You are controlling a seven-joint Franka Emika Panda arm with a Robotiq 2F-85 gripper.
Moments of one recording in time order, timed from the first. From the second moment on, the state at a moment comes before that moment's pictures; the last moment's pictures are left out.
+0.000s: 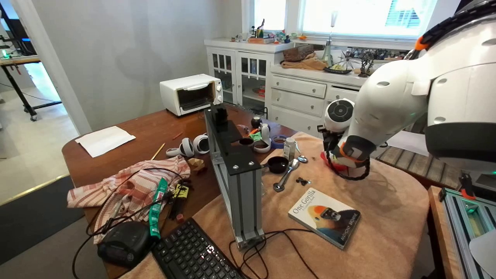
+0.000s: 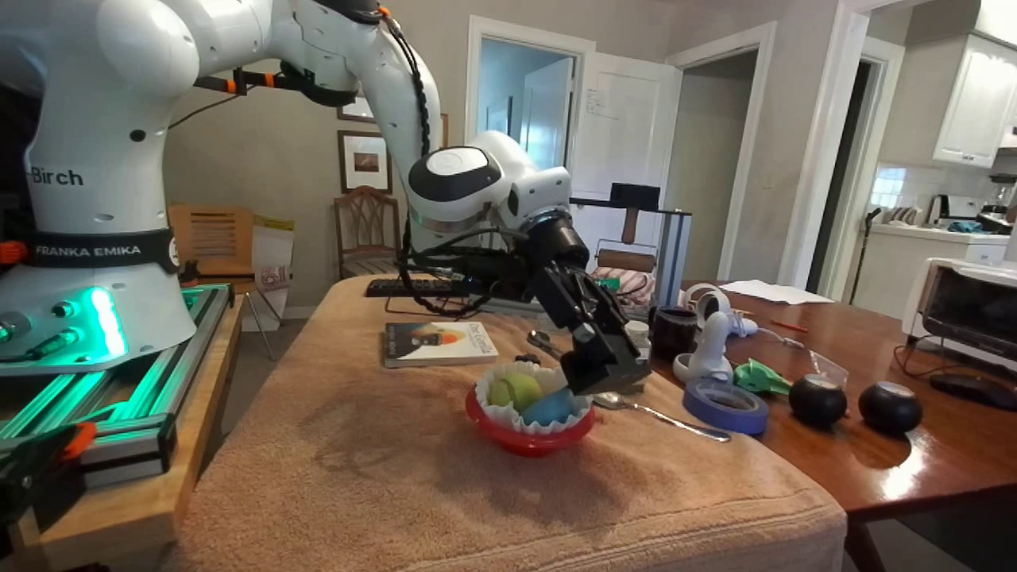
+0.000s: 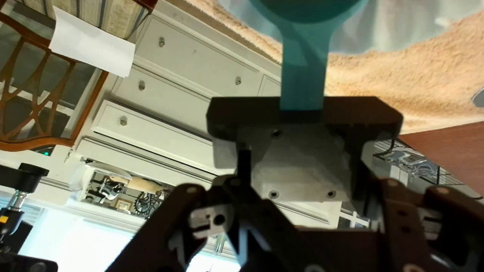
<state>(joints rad) 0.81 1.13 -1.10 -2.40 0.27 3.18 0.94</state>
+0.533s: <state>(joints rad) 0.79 1.09 -1.07 -2.38 0.28 3.13 0.88</state>
